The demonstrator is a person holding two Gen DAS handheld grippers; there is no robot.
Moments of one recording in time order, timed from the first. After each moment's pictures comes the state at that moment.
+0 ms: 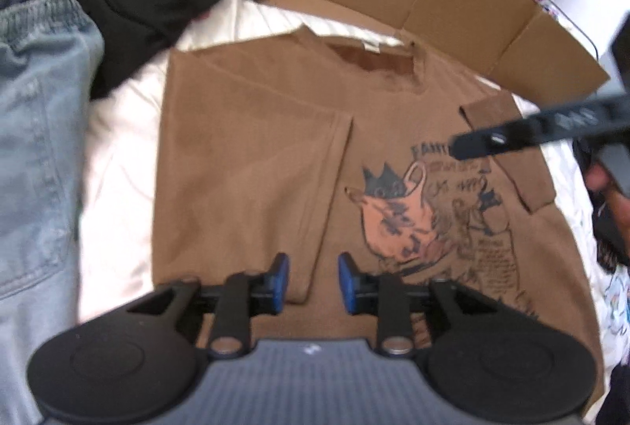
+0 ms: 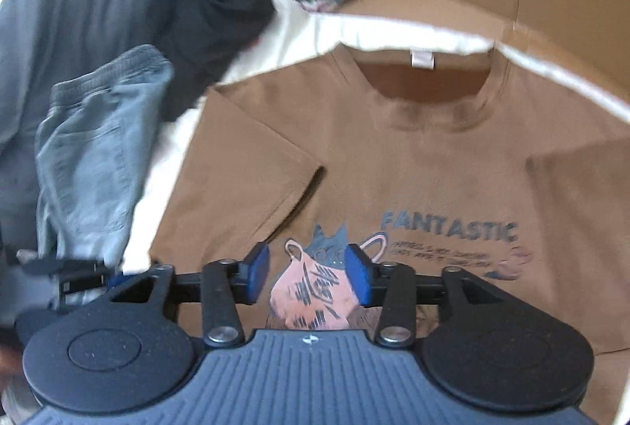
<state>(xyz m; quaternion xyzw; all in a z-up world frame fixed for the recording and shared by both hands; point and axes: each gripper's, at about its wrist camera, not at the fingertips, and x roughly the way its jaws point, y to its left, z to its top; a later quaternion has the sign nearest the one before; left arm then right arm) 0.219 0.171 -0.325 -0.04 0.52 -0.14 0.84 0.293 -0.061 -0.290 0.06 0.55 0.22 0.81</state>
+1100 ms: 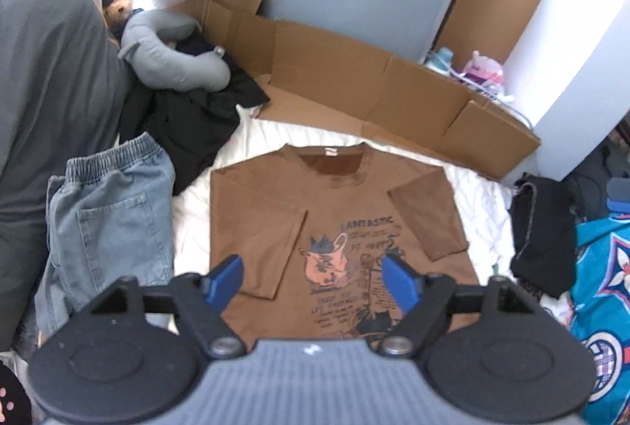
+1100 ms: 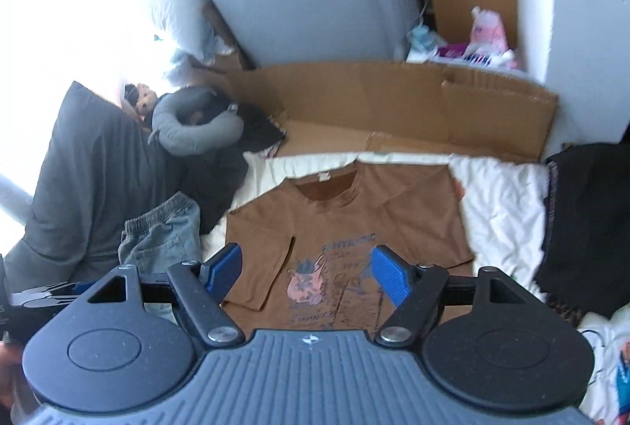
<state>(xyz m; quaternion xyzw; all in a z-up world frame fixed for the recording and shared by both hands) 0.145 0.151 -0.050 -0.03 0.49 -0.10 0.86 0.120 -0.207 0.024 0.16 0.44 0.08 0.88</state>
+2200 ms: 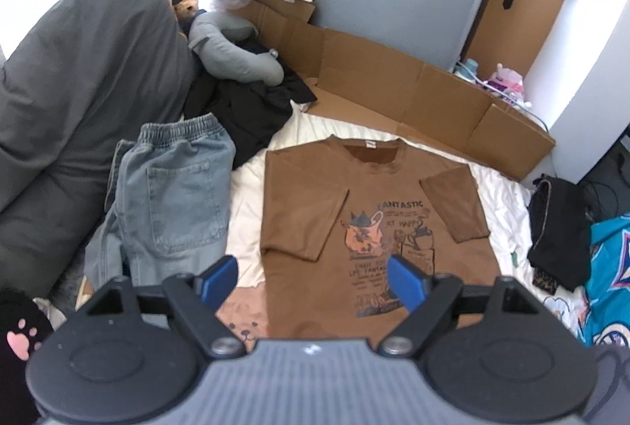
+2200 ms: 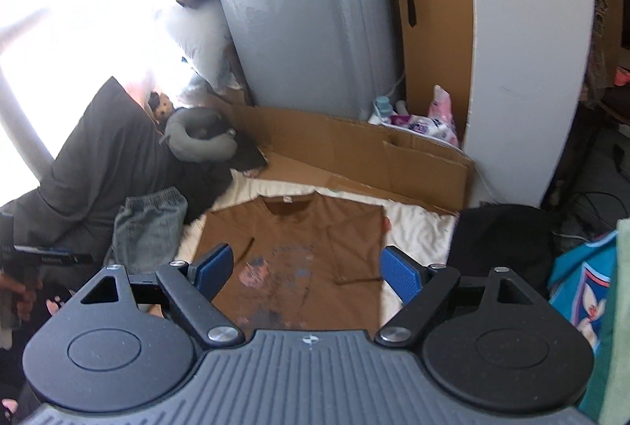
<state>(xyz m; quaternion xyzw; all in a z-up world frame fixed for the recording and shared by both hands) 0.044 0.203 -0.033 -0.03 0.48 -0.05 0.88 -0.048 -0.321 0.117 0.07 0.38 0.08 0.92</state>
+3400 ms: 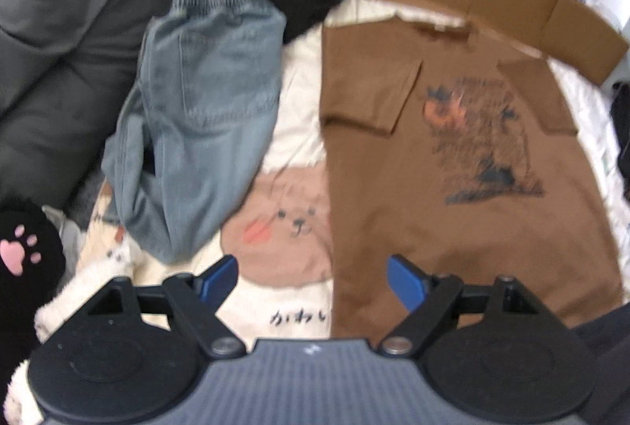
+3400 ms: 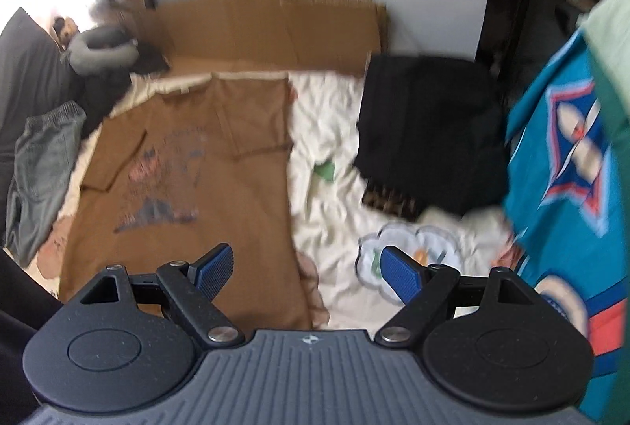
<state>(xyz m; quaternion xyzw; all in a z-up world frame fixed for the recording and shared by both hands) -0.005 0.214 -0.202 0.04 0.57 0.01 0.82 -0.103 -0.383 -0.137 0.08 0.47 -0.02 0.88</state>
